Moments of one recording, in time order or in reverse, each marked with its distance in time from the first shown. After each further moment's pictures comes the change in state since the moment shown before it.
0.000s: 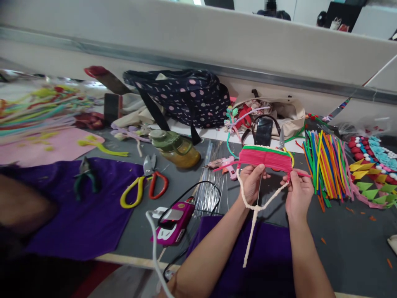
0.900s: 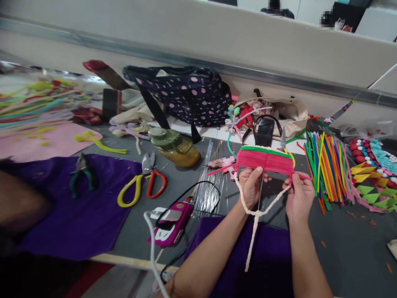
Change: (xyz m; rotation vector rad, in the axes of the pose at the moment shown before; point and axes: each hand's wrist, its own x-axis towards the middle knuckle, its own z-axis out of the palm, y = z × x) left_hand -0.007 0.004 0.003 0.048 0.030 0.073; right_hand 0.000 0.000 0.000 0.032 -0.034 0.032
